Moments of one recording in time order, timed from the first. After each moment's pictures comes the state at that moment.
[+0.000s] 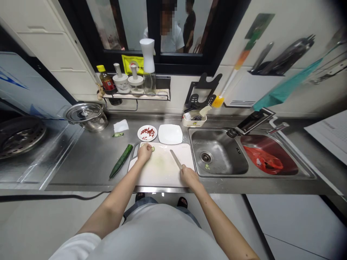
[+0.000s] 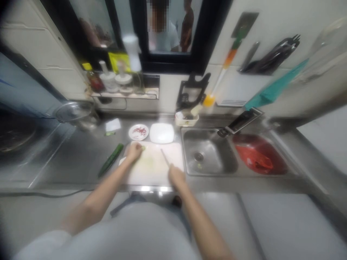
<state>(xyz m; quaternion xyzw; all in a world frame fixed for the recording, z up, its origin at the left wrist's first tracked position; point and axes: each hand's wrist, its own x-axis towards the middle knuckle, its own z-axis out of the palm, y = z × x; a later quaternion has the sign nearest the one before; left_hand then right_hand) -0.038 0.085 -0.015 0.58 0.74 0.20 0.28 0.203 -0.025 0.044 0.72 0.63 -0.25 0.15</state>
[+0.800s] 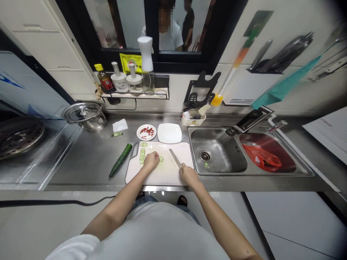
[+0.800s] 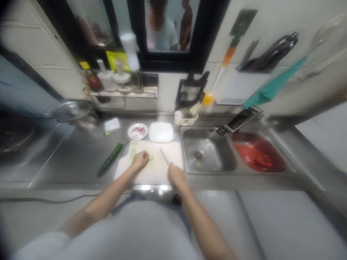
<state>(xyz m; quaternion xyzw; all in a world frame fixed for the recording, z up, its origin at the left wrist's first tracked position) -0.002 0.043 -0.022 0.64 0.70 0.12 0.30 0.208 -0.030 0.034 0.71 0.65 -0.22 0.13</state>
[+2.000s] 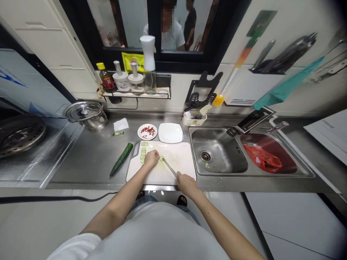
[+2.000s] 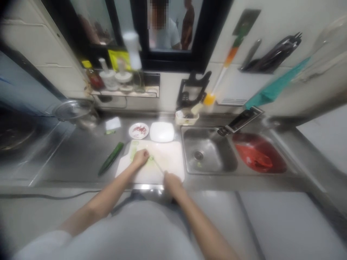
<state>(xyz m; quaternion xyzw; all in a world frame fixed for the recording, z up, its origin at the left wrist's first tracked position) -0.004 0.054 -0.024 0.64 0.70 0.10 0.29 0.188 -0.059 0.052 0.63 0.71 -0.25 0.19</state>
